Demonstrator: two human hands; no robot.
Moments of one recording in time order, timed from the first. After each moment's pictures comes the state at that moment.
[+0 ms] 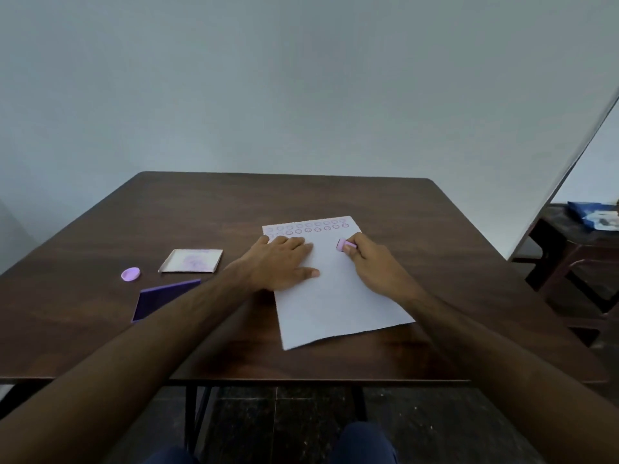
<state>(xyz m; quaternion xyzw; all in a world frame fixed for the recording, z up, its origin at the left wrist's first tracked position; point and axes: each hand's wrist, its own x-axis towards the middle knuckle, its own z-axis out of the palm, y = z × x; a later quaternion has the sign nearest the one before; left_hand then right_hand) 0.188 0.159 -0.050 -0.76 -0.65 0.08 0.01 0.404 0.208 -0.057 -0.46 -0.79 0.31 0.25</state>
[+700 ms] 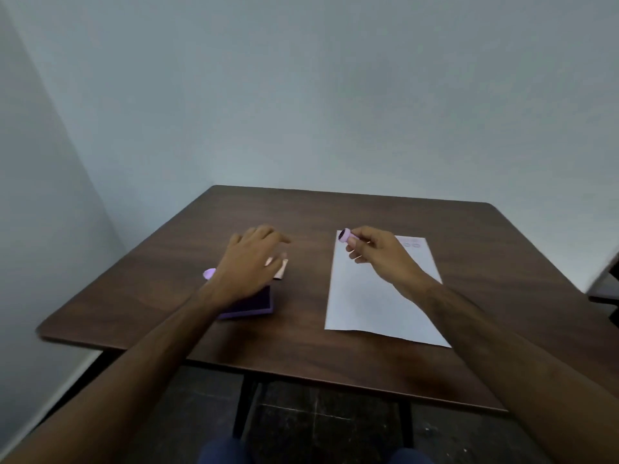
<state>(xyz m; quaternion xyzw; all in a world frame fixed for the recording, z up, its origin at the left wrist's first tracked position) 0.076 0.064 -0.029 -0.67 -0.71 -0.19 0.09 0.319 0.192 -0.022 -0.32 -0.76 0.46 0.32</state>
